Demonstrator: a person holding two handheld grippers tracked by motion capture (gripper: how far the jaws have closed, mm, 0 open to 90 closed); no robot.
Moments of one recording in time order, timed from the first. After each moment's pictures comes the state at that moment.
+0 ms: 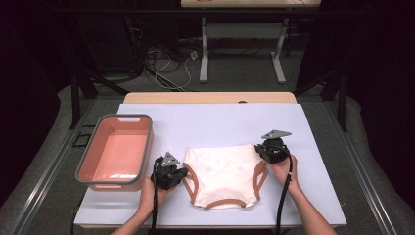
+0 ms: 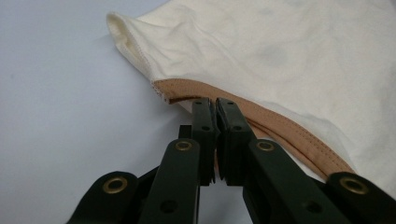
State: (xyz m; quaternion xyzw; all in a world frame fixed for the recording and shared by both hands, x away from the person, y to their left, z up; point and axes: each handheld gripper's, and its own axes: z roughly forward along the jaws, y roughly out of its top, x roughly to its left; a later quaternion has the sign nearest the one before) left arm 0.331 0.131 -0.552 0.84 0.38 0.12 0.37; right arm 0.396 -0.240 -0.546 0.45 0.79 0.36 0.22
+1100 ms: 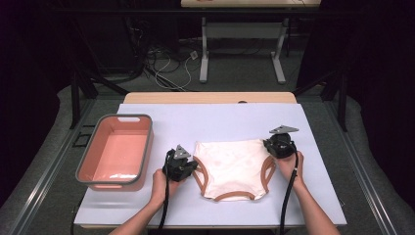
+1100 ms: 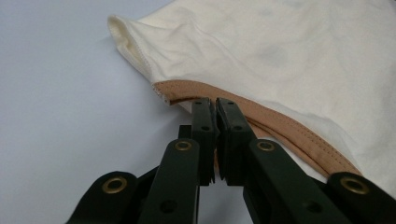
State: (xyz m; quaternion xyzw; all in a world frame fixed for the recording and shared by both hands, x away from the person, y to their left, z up) left arm 0.356 0.102 -0.554 0.84 0.37 0.12 0.38; right arm 0.410 -0.263 -0.545 0.49 0.77 0.34 0.25
